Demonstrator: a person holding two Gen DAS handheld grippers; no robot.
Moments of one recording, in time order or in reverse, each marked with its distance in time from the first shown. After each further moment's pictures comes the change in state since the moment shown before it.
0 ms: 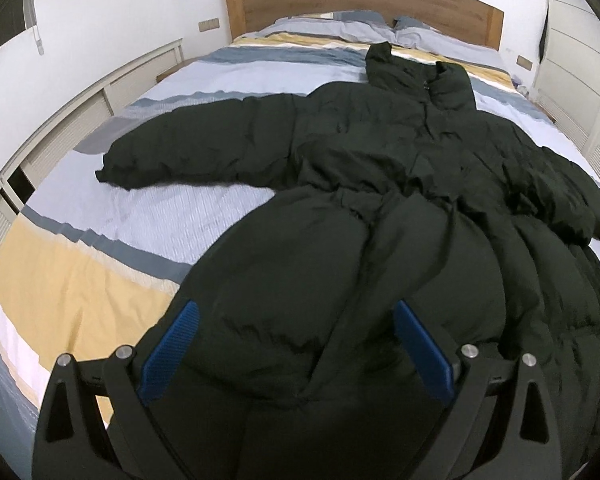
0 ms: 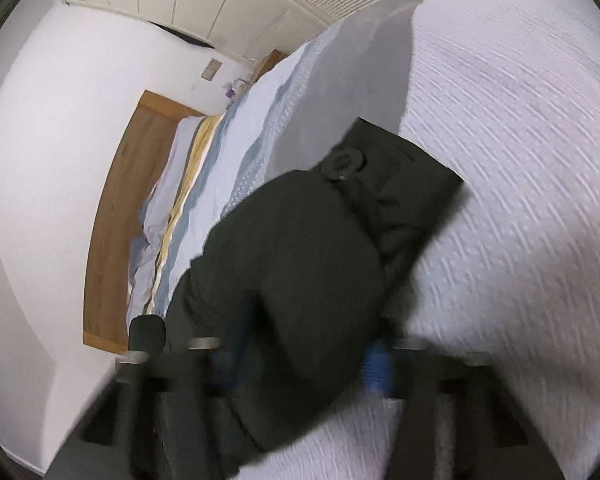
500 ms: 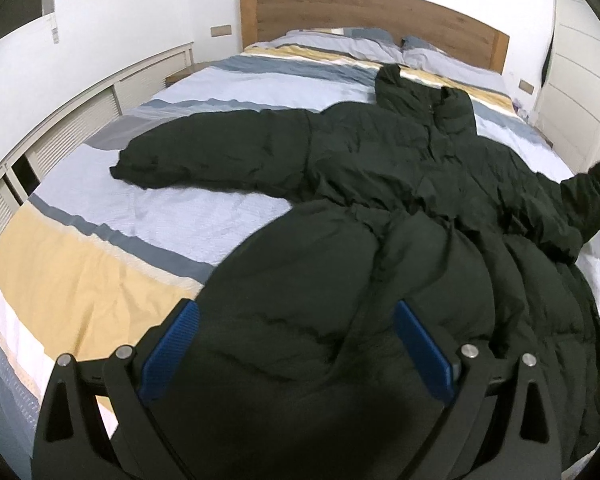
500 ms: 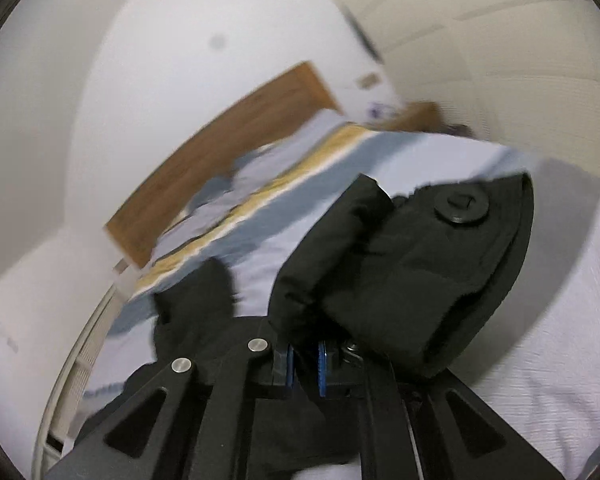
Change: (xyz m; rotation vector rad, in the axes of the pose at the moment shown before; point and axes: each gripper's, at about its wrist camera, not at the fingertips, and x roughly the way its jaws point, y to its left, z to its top) left arm -0.030 0.027 -0.006 -0.065 -0.054 -0.025; right arm -0.058 0.209 -0.066 -0.621 -0.038 0.190
